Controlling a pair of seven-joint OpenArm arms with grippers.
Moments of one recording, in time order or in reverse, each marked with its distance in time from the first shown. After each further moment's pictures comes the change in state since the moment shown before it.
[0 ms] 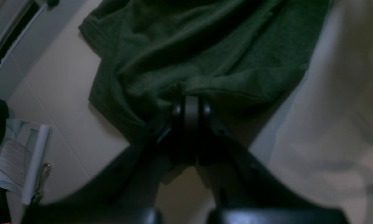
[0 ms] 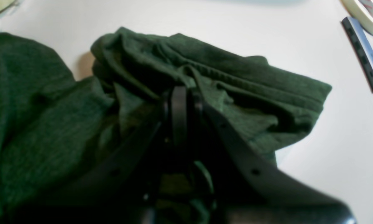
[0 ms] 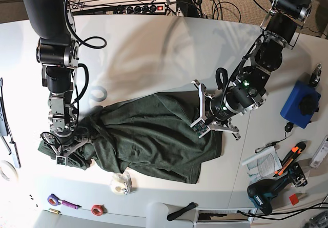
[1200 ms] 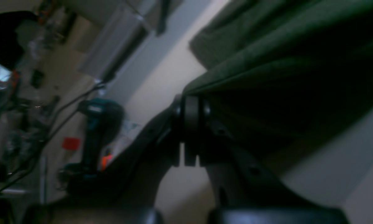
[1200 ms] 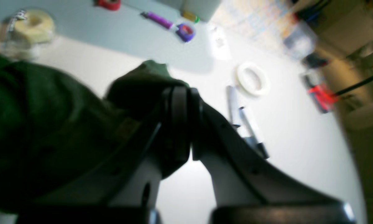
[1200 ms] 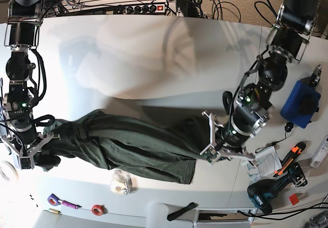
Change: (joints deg) left arm -8.0 -2.3 0.0 -0.1 12.5 6.9 -1.9; right arm -24.2 19.8 0.1 69.5 9.3 3.7 -36.6
